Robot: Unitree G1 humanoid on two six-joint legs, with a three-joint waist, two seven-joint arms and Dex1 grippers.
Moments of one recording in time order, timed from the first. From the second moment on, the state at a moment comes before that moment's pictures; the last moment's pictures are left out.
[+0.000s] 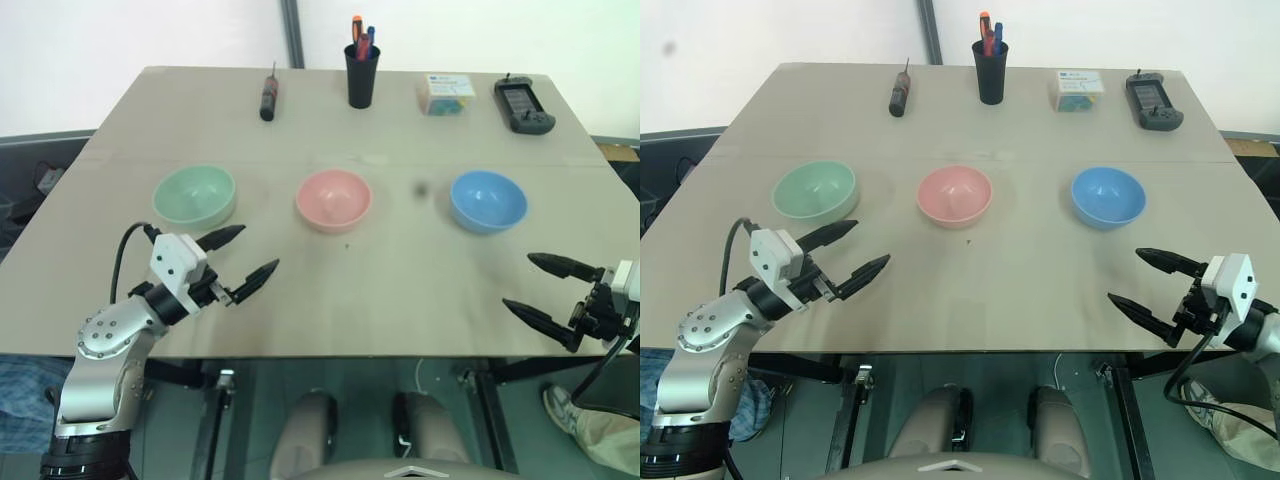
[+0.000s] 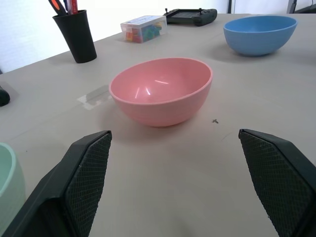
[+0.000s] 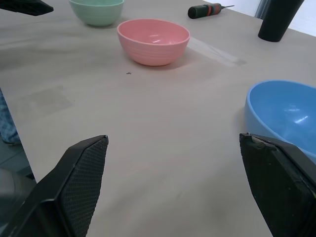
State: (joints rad) left arm 0.04 0.62 0.27 -0.26 -0.43 0.08 -0.84; right arm 0.21 -0.72 -0.42 -0.29 0.57 0.13 1.09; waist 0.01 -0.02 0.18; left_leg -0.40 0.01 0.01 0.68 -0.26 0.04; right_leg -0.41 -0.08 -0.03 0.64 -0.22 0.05
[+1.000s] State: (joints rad) left arm 0.06 0.60 0.33 -0.26 -0.61 0.16 -0.89; right arm -0.33 -0.67 0.00 -0.25 0.39 0.26 0.95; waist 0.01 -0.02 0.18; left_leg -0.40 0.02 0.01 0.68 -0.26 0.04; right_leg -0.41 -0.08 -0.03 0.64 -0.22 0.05
